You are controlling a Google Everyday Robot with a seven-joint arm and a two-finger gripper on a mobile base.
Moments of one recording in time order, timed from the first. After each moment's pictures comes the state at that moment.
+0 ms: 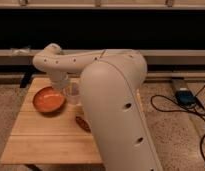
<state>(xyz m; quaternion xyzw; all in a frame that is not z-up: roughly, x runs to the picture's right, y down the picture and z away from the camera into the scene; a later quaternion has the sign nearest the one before) -0.187 0.029 0.792 -0.25 0.20 0.48 0.82</state>
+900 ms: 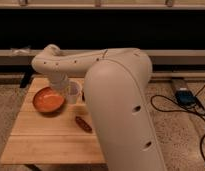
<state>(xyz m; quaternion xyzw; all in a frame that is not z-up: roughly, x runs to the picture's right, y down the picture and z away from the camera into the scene) -0.205 0.030 0.777 -0.25 0.14 0.43 0.86</state>
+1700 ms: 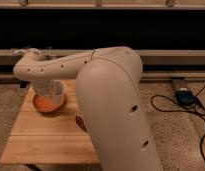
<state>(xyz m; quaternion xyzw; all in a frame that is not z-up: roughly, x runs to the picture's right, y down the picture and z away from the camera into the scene) -0.282 0.039 0.759 -0.24 0.06 0.33 0.91</state>
